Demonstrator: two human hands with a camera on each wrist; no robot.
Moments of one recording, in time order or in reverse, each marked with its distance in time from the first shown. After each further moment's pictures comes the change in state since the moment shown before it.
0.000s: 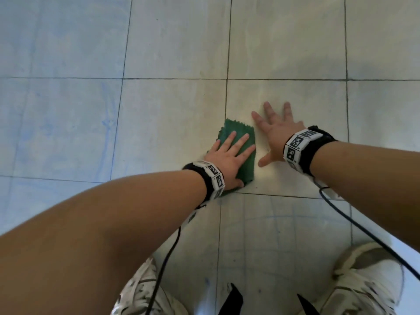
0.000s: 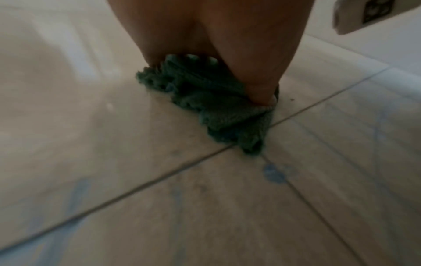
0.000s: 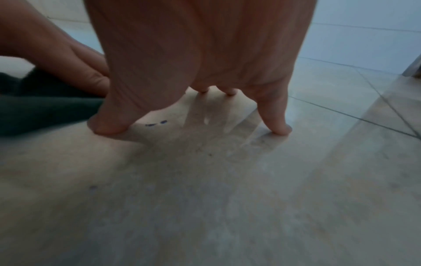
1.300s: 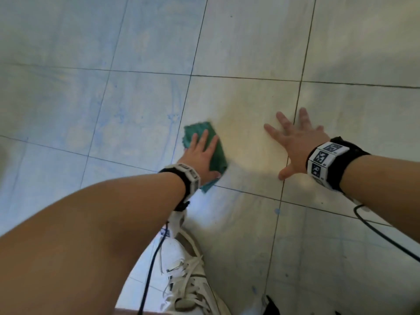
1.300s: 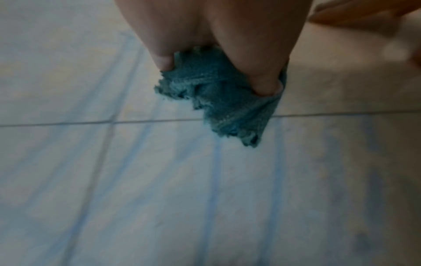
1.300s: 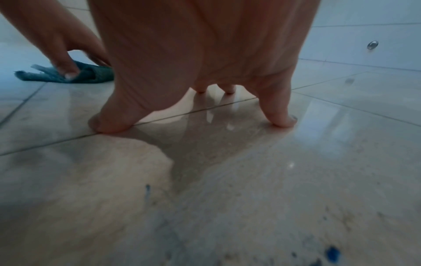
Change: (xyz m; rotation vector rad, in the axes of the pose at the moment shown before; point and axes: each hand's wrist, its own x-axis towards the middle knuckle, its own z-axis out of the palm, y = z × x) left_hand -0.103 -0.154 0.051 -0.337 -0.008 -0.444; right_hand 0.022 -0.099 -0.019 -0.186 0.009 -0.215
